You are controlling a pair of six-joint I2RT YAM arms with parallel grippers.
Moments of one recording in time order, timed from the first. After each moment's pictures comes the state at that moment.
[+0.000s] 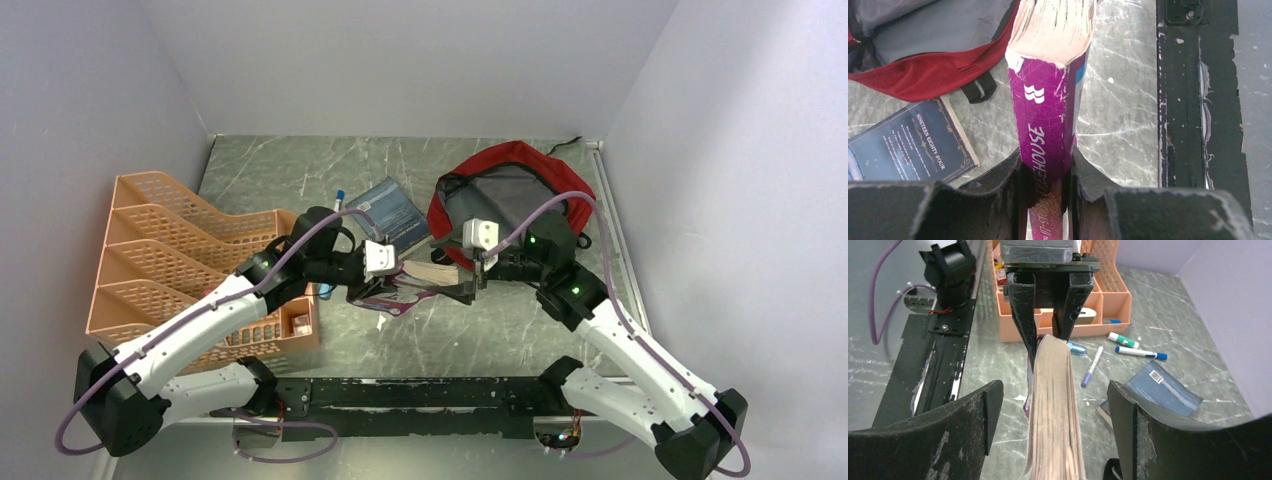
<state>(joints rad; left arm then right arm) -0.72 1.07 0.86 -0.35 0.61 0.47 0.63 0.86 0.81 -0.09 -0.81 -0.37</state>
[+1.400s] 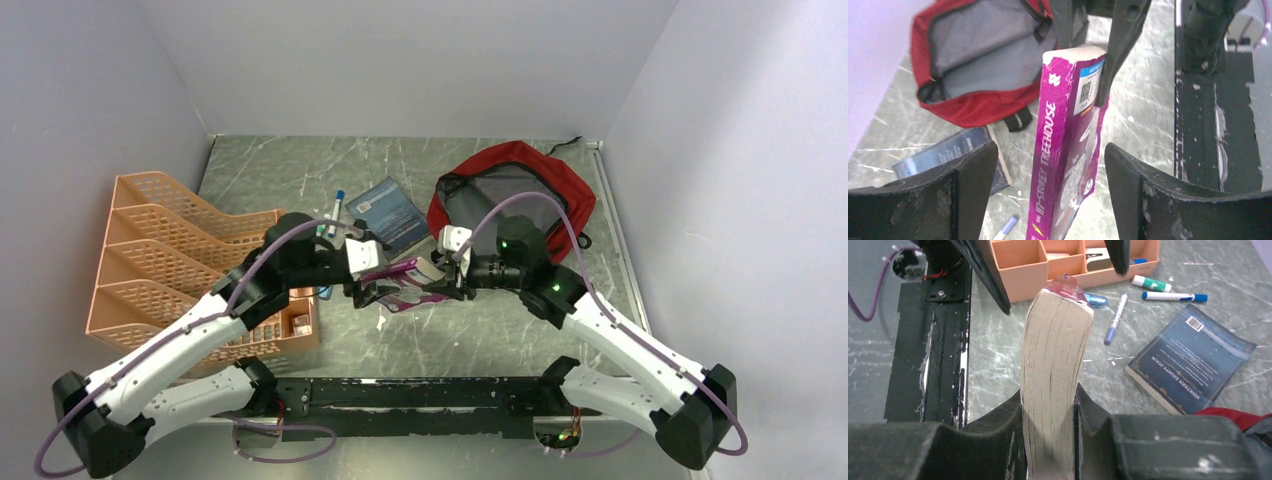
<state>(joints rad) -0.77 0.96 0.87 -0.27 0.53 0.43 0.72 0.98 0.81 -0.23 -0.68 -0.41</state>
